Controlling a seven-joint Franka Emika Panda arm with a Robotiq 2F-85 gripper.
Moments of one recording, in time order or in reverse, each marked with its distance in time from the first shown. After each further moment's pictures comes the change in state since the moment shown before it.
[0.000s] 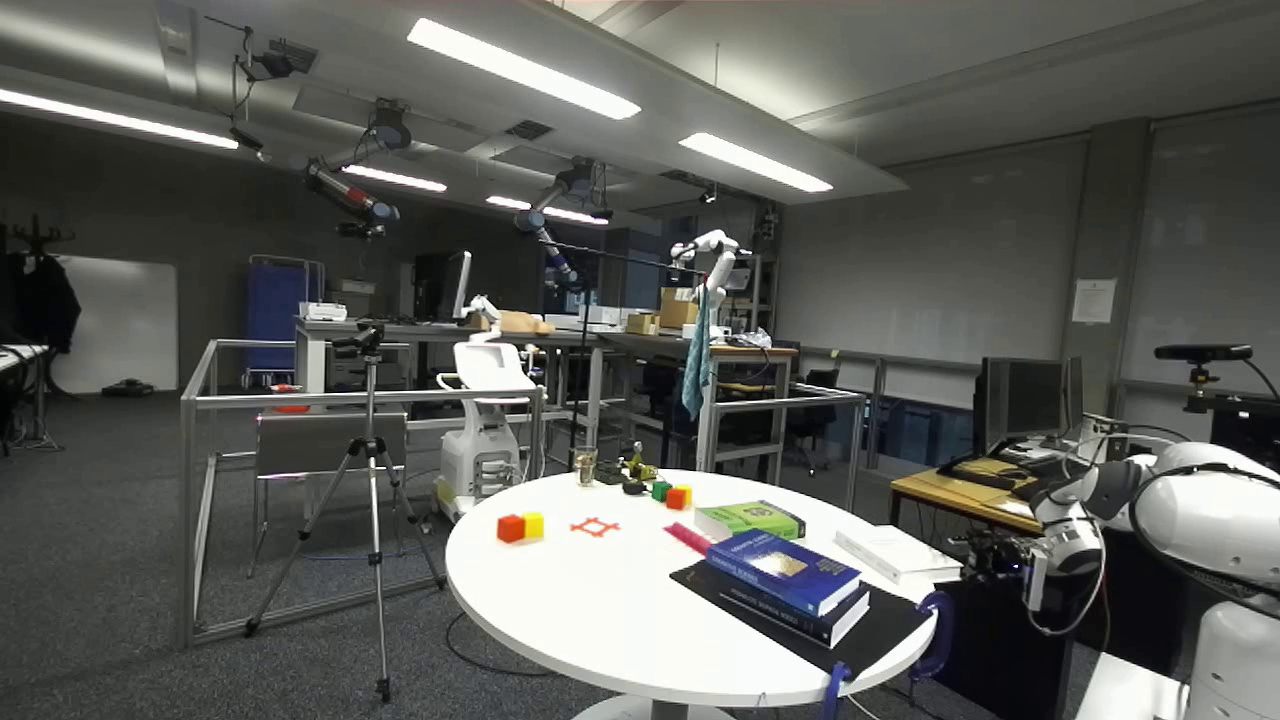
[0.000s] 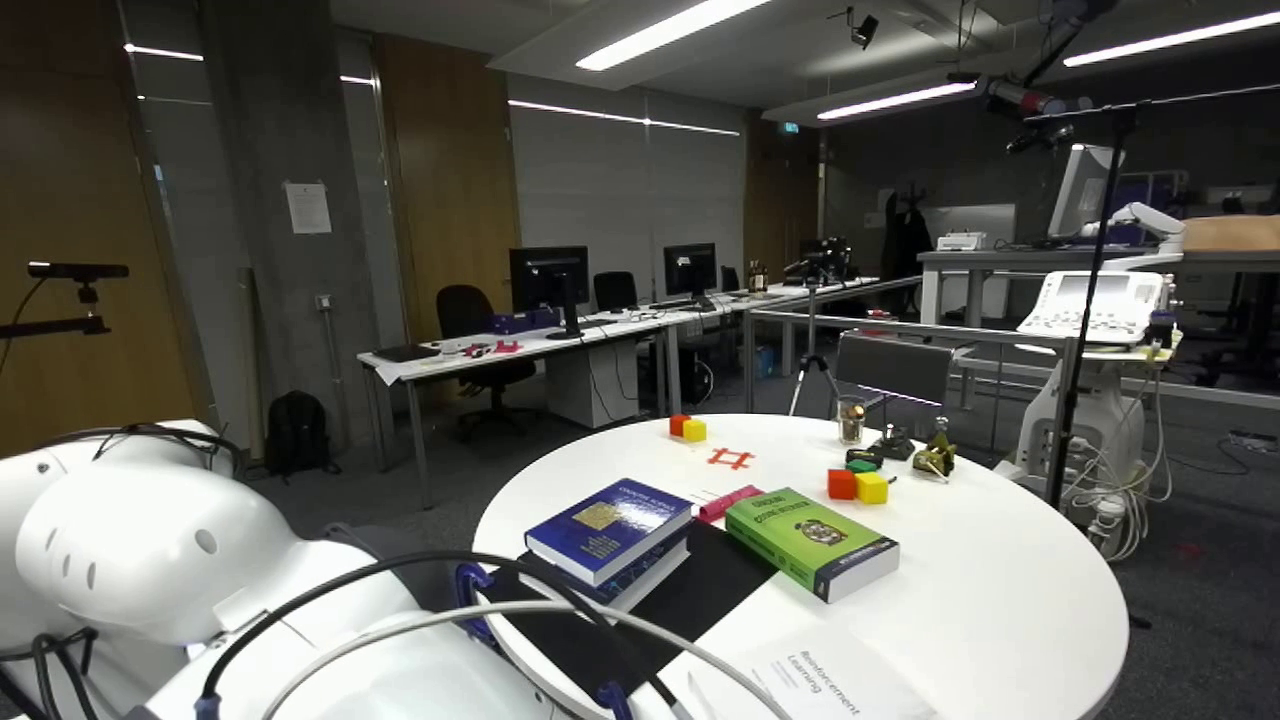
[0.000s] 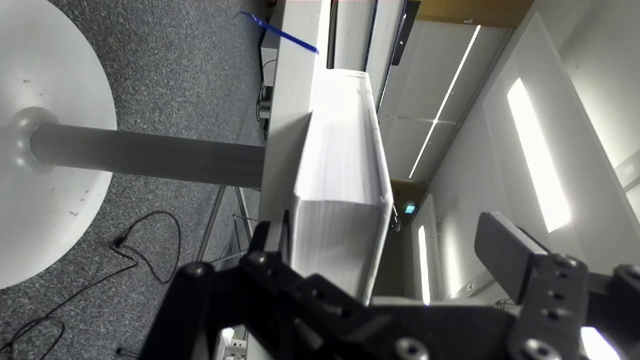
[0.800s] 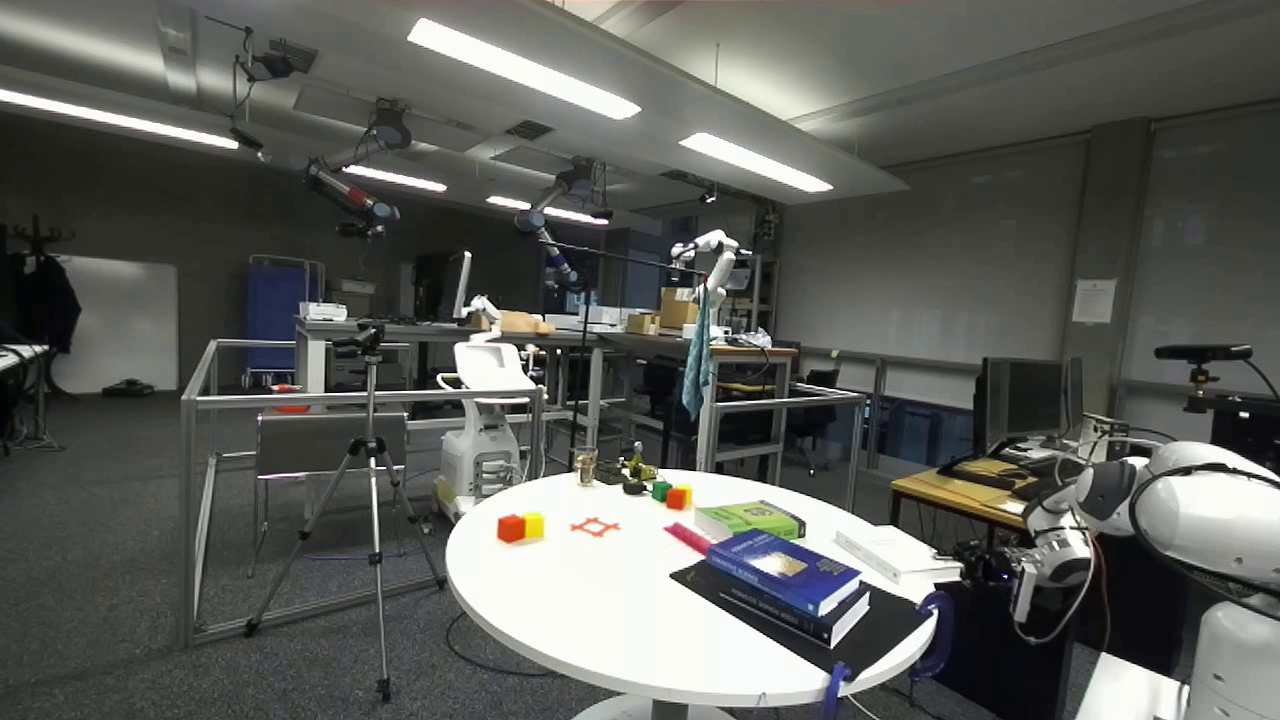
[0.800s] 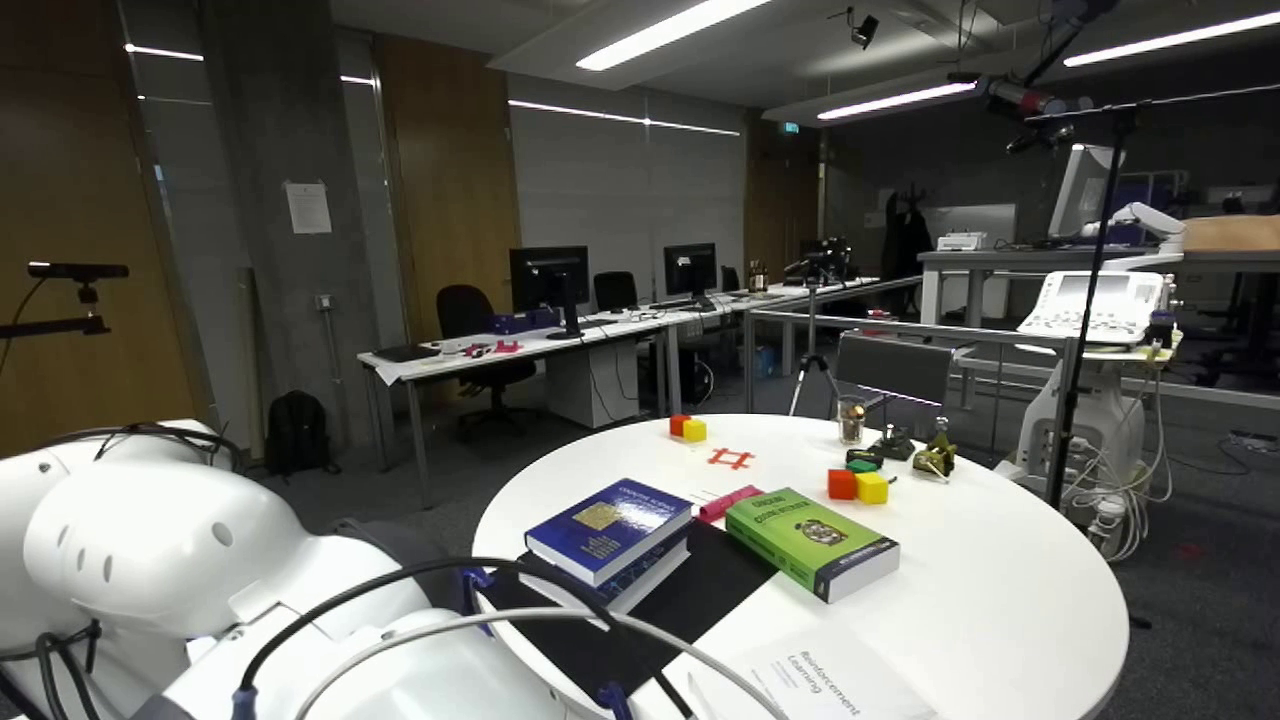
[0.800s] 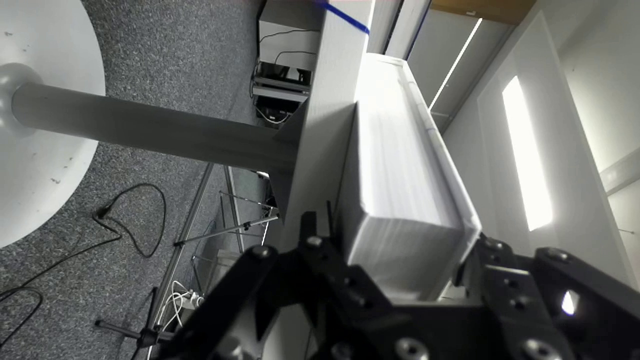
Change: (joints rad) arm 0.027 0.000 -0.017 -0.066 0.067 0.065 -0.128
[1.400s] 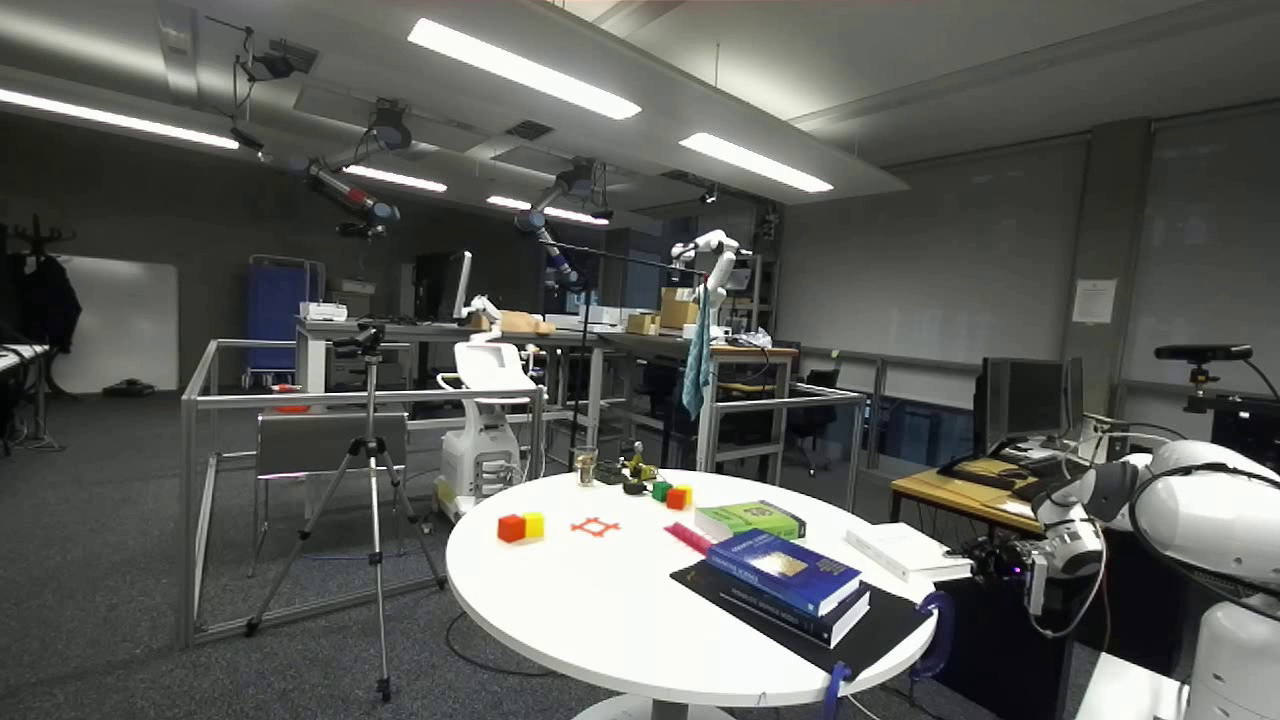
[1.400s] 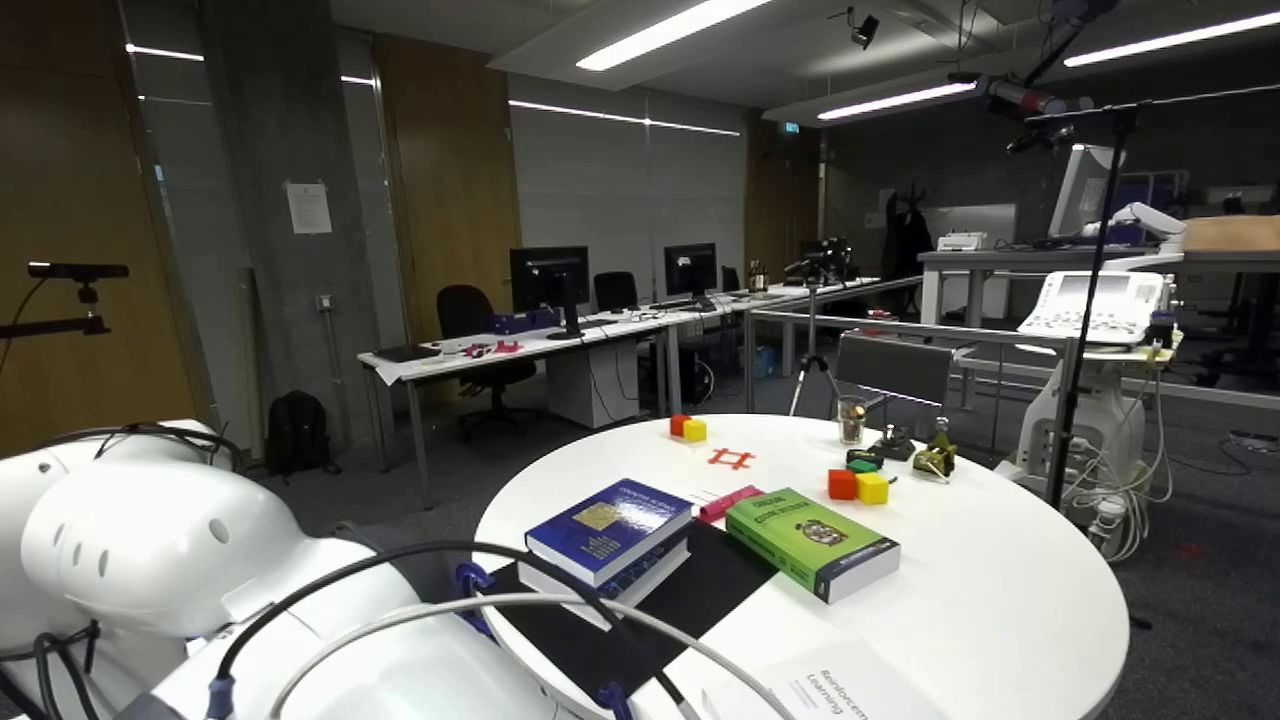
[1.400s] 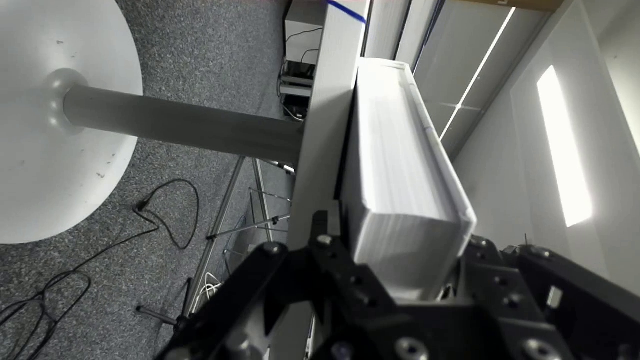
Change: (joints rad) arm -0.007 -0.008 -0.046 0.055 -0.007 0.001 0.066
